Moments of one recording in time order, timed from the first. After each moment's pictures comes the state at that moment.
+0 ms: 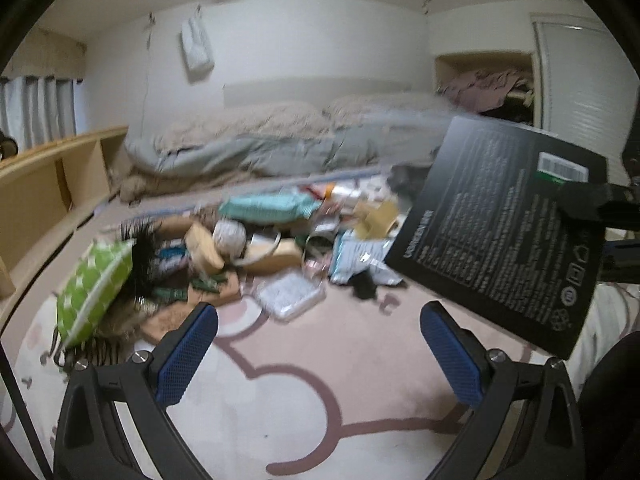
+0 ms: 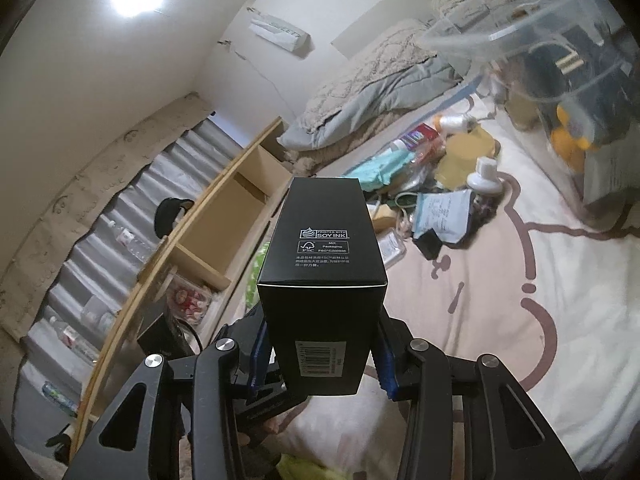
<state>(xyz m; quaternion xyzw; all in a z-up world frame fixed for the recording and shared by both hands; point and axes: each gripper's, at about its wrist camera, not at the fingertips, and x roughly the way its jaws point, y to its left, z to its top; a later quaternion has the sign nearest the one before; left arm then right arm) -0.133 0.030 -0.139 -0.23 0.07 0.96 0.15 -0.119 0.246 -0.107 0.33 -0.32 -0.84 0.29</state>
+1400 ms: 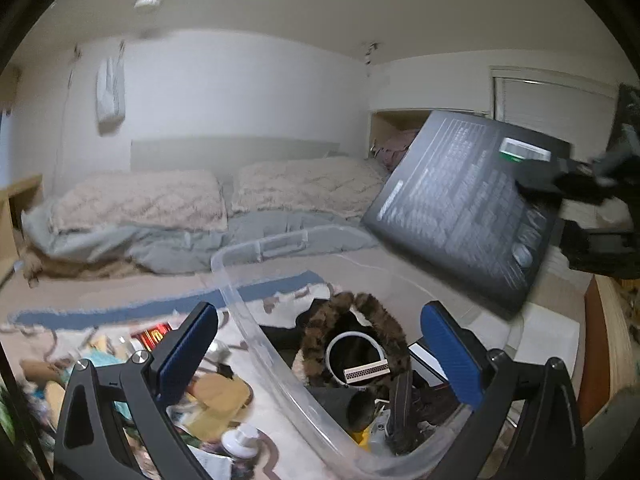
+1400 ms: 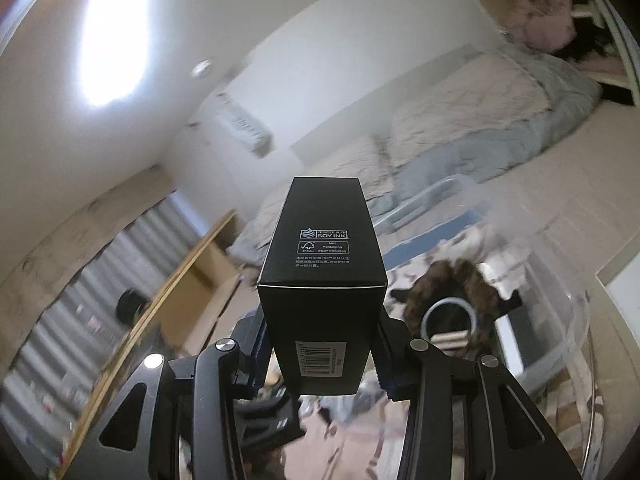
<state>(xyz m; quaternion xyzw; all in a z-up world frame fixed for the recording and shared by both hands) -0.252 0.225 0.000 -0.18 0.00 0.95 0.26 -0.213 0.433 0.056 0.25 -0.29 -0.91 0.17</state>
